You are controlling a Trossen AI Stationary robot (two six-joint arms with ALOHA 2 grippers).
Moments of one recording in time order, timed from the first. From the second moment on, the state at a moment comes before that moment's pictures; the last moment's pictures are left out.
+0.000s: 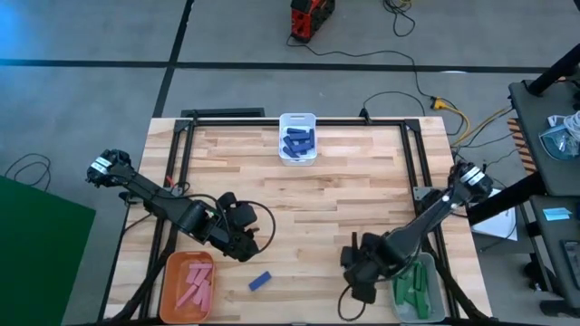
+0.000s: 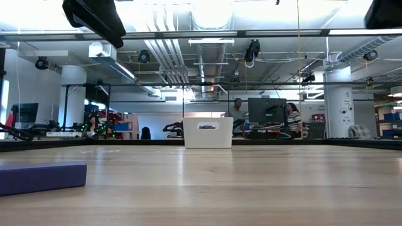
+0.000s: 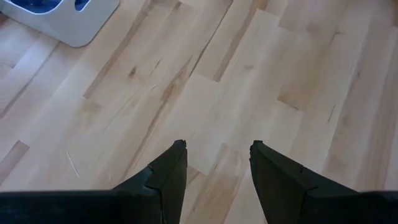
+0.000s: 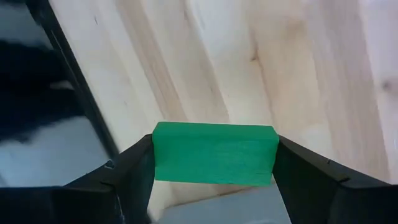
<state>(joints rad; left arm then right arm) -0.51 1.46 1.22 -0.90 -0.53 -0.87 0.64 1.70 1.35 -0.99 -0.08 1.02</state>
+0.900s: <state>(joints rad) -0.49 1.46 1.22 -0.88 -0.54 -0.88 1.00 1.50 1.23 -1.26 0.00 1.04</state>
